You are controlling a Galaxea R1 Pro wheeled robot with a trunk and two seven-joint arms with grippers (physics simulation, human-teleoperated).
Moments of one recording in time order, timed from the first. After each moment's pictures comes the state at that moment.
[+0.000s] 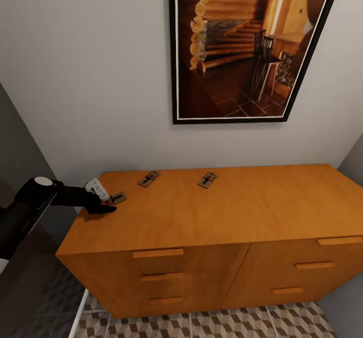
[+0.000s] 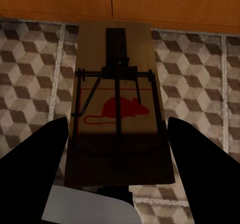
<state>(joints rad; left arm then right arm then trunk) -0.83 0.53 -0.25 -1.32 -0.19 0.69 -1.07 -0.18 -0.07 0.02 -0.01 0.07 -0.66 0.09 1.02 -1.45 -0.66</state>
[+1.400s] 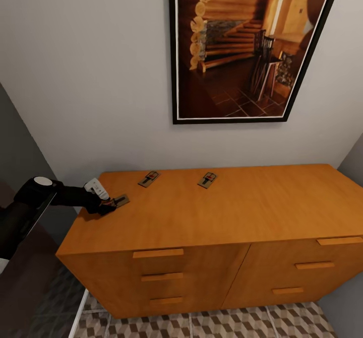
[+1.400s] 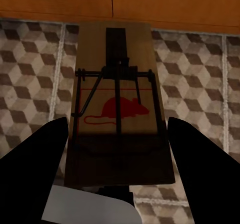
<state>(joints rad) -0.83 0.52 -0.25 -1.31 -0.19 0.69 -1.07 -0.18 -0.07 0.02 -0.01 0.07 -0.66 0.09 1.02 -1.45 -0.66</state>
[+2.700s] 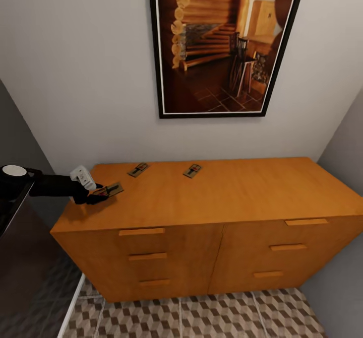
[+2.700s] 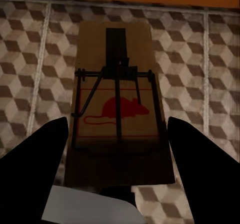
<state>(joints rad) -0.83 0.58 -0.14 -1.49 -0.20 0.69 -1.18 -0.18 -0.07 0.02 -0.01 0.07 -0.66 0.09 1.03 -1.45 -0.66</state>
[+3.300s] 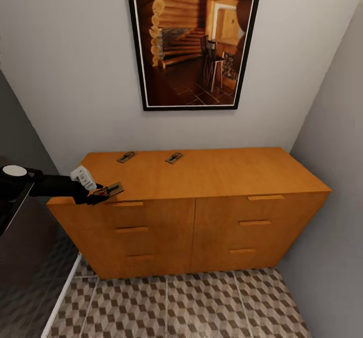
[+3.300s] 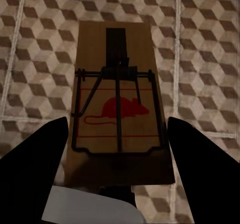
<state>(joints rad) -0.83 0.58 -0.14 -1.49 -0.20 0.69 -1.18 -0.18 -0.07 0.02 -0.01 0.07 -0.66 0.09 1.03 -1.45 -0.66</state>
